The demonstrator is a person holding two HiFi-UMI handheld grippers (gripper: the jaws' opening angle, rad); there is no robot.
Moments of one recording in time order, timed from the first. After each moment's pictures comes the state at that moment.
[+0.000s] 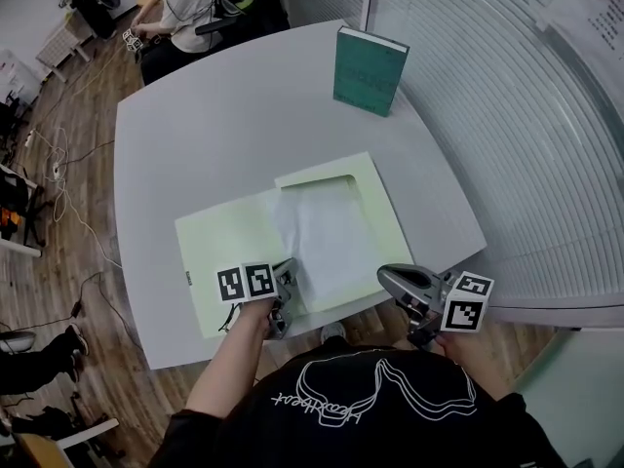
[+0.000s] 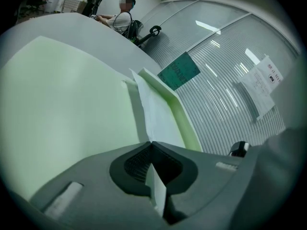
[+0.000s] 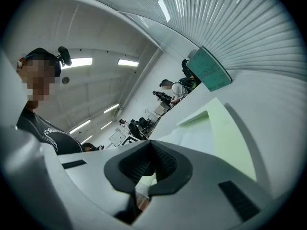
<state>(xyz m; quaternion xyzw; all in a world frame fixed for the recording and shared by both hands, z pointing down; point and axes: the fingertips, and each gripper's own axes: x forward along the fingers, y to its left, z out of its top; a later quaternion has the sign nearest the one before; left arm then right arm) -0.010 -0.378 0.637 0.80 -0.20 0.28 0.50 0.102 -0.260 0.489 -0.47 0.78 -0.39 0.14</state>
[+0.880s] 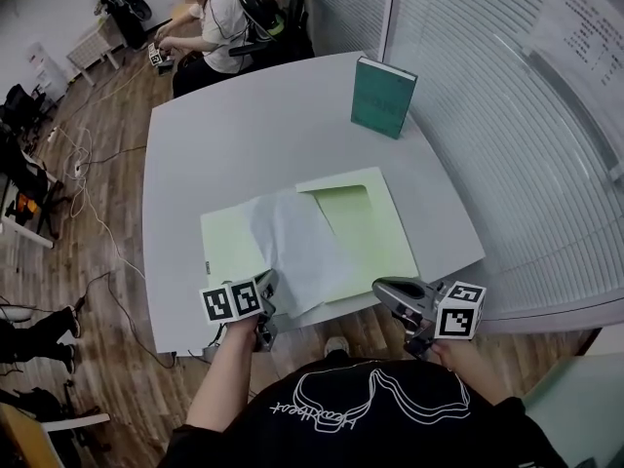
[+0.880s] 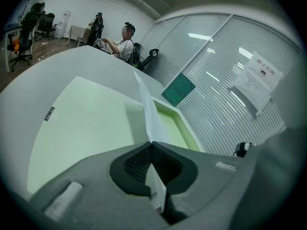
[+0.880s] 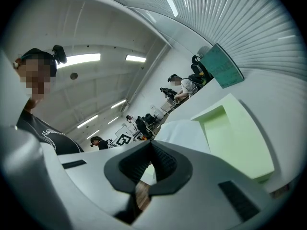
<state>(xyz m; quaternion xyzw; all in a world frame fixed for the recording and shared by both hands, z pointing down) -0.100 -0.370 0.577 0.83 -0.29 0.23 0.43 0.054 -0.228 0.460 -0.43 0.81 -0.37 0.12</state>
